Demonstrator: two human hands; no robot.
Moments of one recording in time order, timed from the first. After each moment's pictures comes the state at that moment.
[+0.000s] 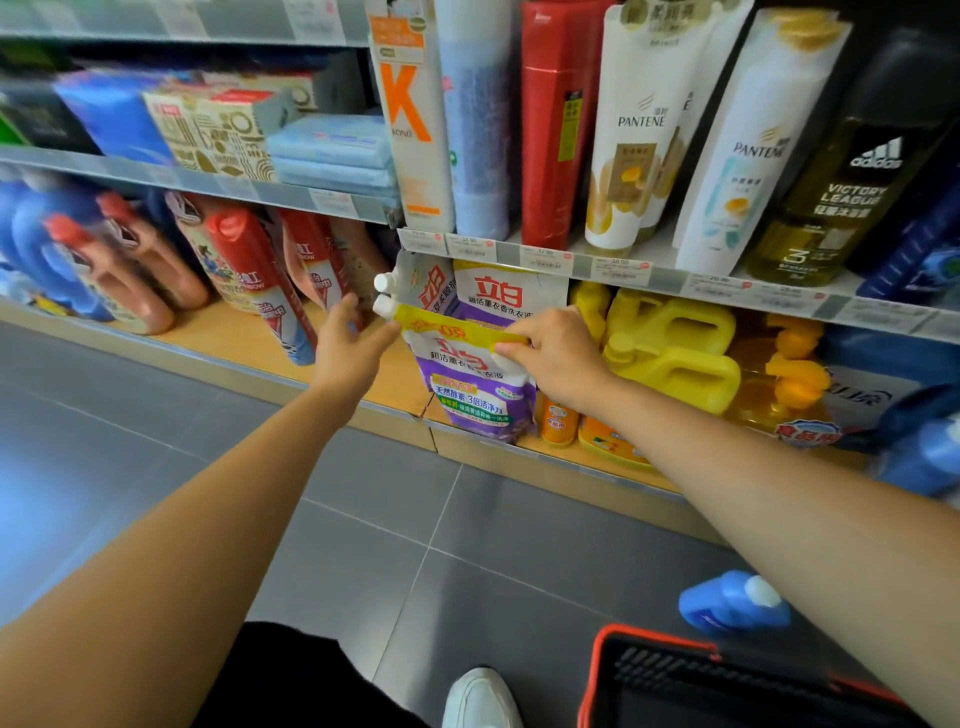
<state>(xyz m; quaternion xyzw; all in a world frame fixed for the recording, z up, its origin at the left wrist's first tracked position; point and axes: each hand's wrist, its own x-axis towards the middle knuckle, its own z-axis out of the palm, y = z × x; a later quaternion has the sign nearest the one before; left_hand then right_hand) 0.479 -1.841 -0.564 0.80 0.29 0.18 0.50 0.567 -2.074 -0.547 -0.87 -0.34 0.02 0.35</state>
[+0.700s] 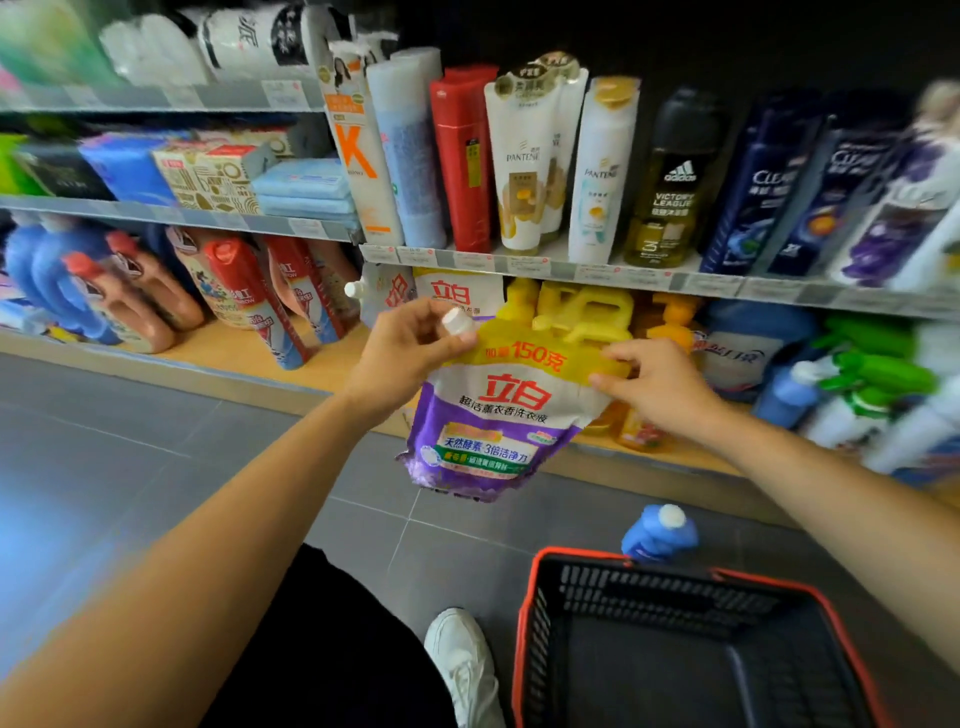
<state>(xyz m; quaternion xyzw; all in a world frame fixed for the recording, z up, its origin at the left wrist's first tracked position) 0.413 -1.993 -0.472 0.78 0.03 0.08 0.62 0.493 -2.270 -0.508 -0.87 -0.25 0.05 0.43</state>
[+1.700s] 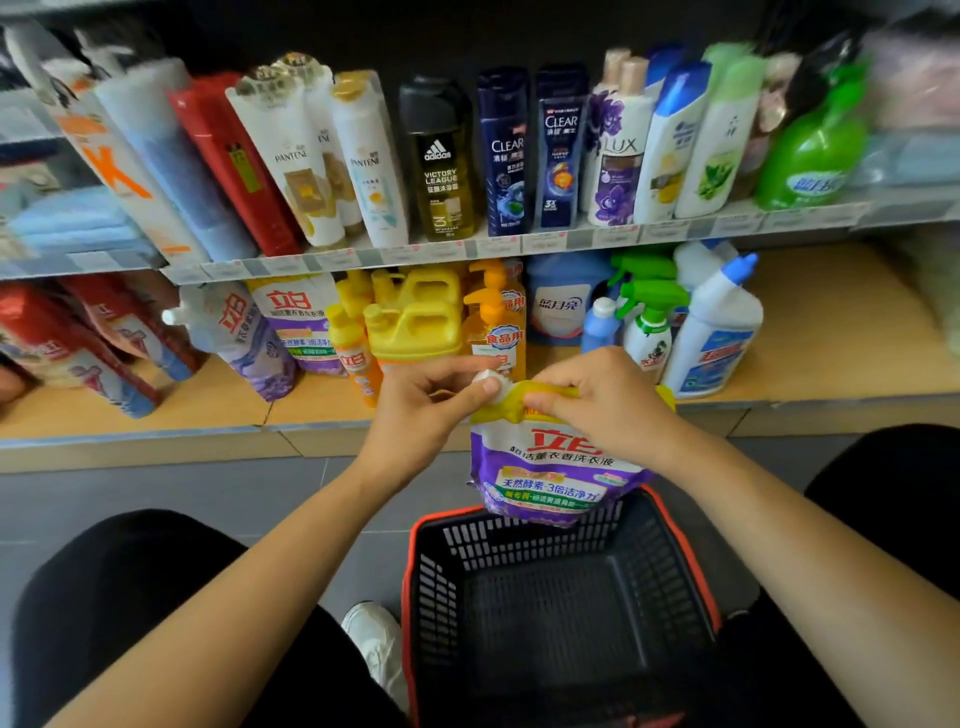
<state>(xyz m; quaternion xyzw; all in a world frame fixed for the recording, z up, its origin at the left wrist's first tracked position) 0.375 -2.194 -0.499 0.75 -0.12 0.05 0.65 0.396 -2.411 -0.486 -0.88 -0.25 -0.01 0.41</state>
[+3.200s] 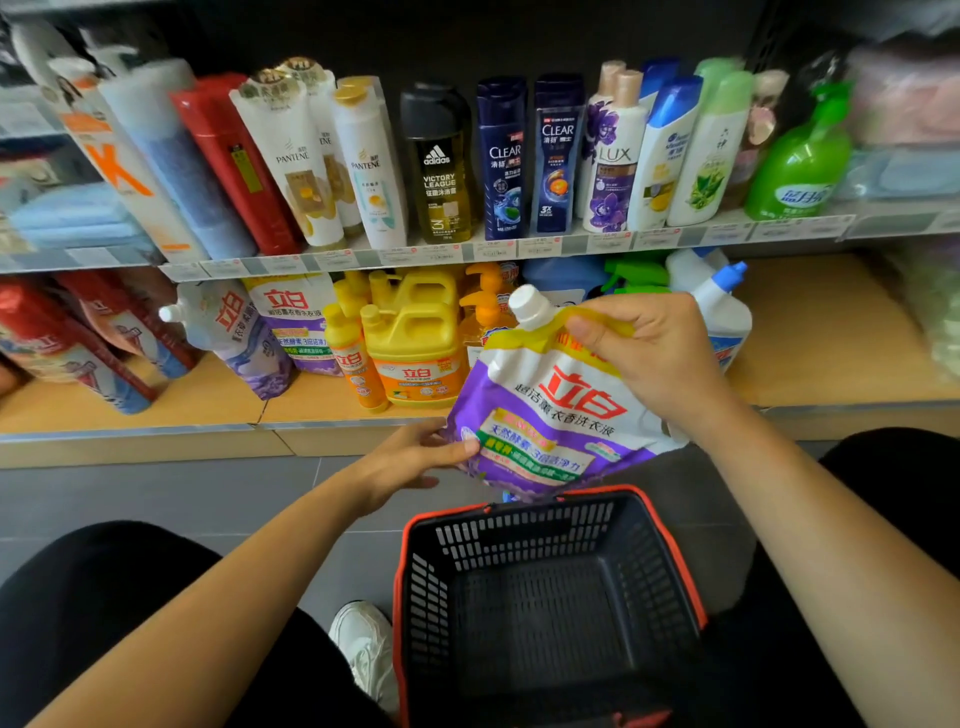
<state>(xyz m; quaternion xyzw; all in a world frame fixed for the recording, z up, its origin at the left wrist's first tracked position) 0.381 -2.161 -0.556 0.76 0.05 -0.27 0.59 0.397 -2.432 -0.448 -0.77 -0.24 -0.13 0.58</state>
